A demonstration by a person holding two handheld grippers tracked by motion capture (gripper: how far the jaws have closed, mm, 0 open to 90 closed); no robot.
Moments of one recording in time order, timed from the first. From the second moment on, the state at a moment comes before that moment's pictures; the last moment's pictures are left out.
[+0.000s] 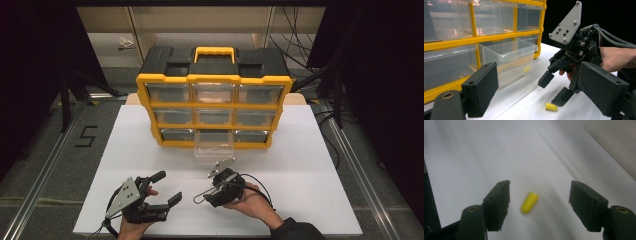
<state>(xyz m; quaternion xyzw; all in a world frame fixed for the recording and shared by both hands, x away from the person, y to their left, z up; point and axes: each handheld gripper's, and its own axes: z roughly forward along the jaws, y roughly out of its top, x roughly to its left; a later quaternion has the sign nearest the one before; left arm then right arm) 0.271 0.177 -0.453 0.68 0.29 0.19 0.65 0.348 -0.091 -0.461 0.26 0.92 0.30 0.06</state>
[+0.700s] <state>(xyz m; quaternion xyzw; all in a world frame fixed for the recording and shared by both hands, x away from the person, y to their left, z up) 0.271 0.177 -0.453 0.68 0.29 0.19 0.65 0.342 -0.084 -0.475 0.24 0.93 0.26 0.05</state>
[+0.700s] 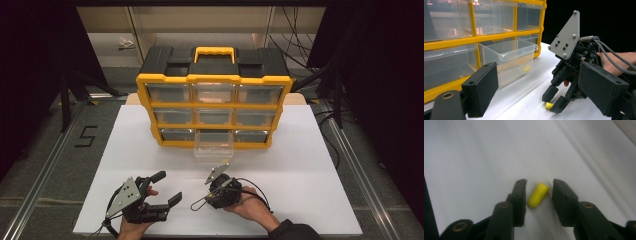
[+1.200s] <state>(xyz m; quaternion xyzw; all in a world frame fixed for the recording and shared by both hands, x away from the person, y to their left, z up) 0.271 0.177 -0.453 0.68 0.29 0.19 0.64 0.339 -0.087 -0.467 0.20 0.94 0.28 0.06</state>
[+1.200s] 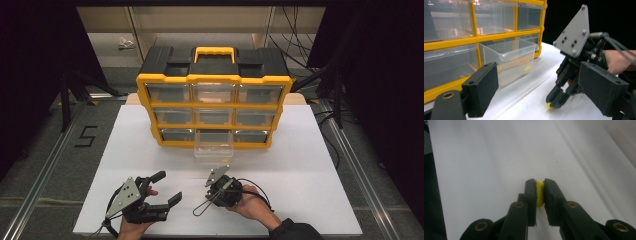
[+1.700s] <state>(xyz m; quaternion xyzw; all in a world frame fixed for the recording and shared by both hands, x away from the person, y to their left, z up) 0.271 0.177 -0.453 0.68 0.29 0.19 0.64 0.342 -0.096 -0.449 0.21 0.92 0.33 0.08</state>
